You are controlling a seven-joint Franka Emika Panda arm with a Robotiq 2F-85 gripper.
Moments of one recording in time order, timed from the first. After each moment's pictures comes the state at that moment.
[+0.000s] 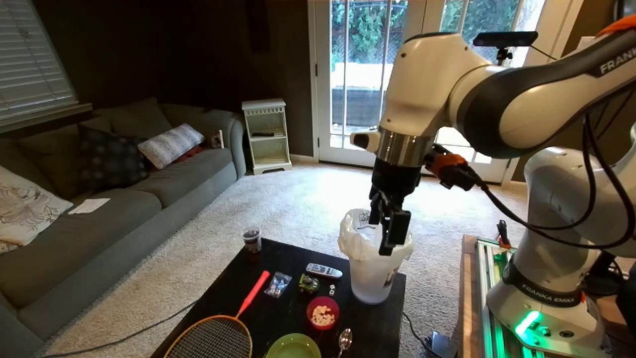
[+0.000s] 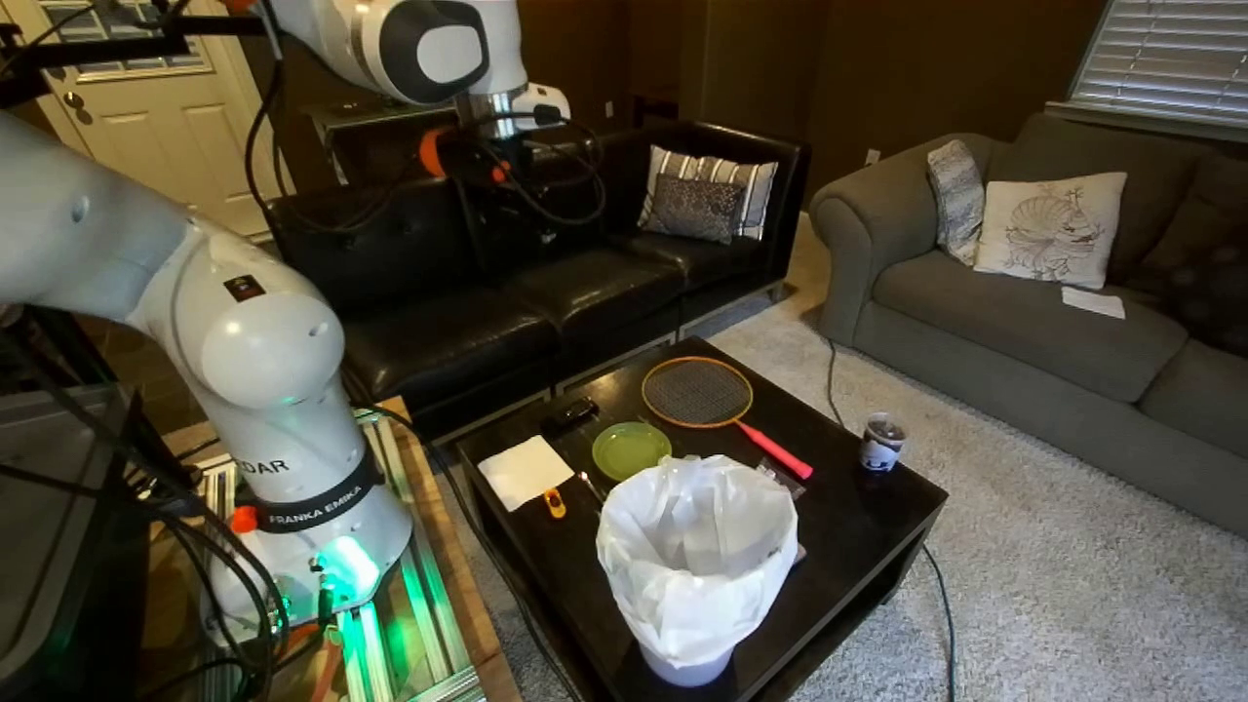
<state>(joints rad) 0.32 -0.66 0.12 -2.78 0.15 2.26 -0.14</state>
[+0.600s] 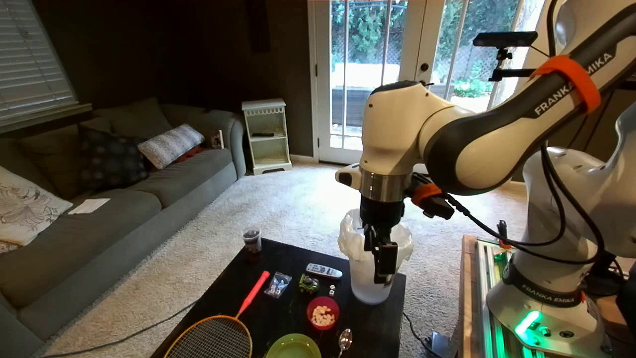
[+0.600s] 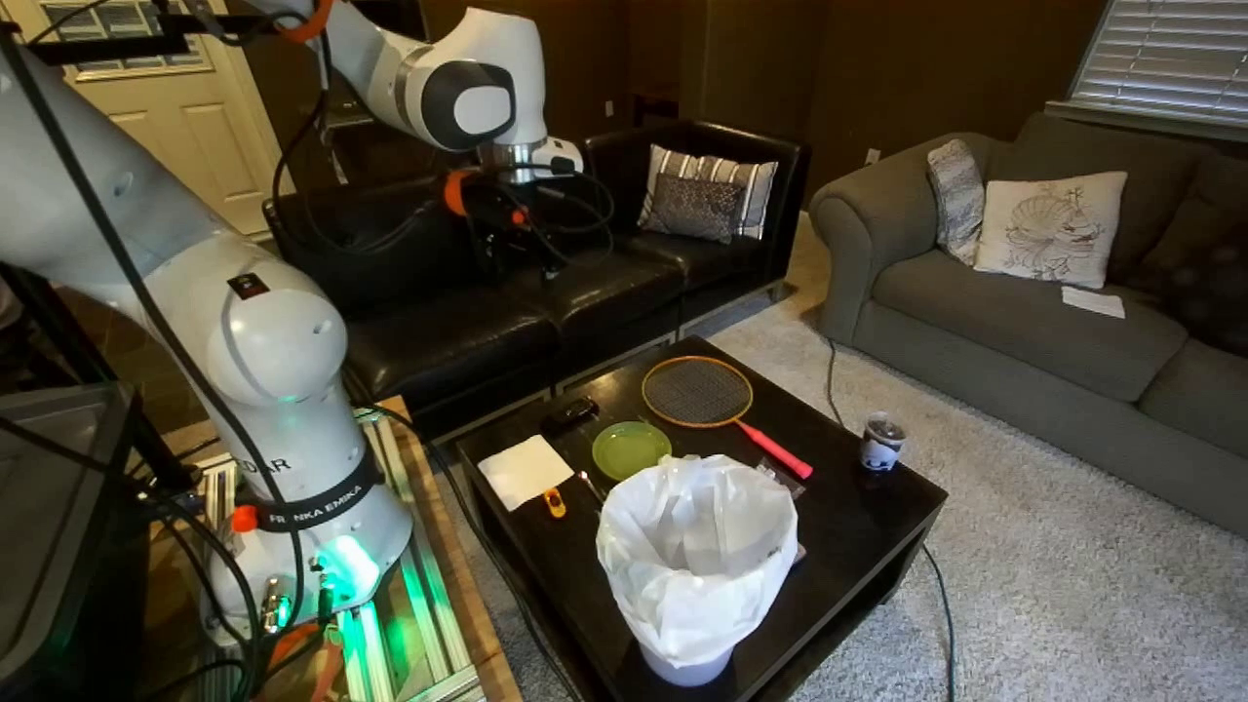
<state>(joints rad) 0.34 -0.45 0.12 -2.77 0.18 2.35 -0.17</state>
